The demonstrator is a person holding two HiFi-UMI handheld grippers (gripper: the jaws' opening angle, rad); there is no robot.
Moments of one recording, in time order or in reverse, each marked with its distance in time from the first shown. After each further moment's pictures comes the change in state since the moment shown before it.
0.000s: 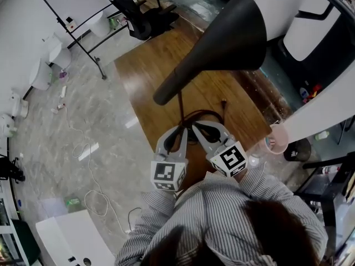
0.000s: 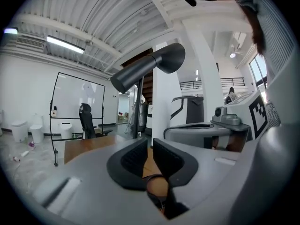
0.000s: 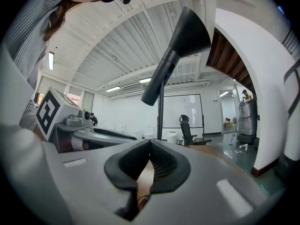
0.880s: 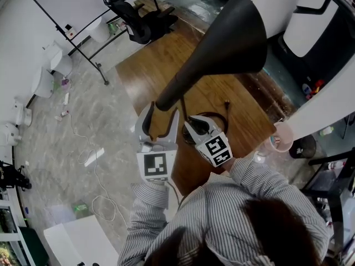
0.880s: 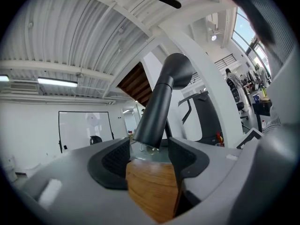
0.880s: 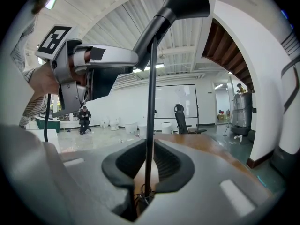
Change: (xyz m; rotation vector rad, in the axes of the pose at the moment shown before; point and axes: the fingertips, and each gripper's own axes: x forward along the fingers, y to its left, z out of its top) left arm 0.008 0.057 0.111 0.320 -0.156 0.129; right arm 0.068 -0.016 -0.061 0.033 0.117 -0.073
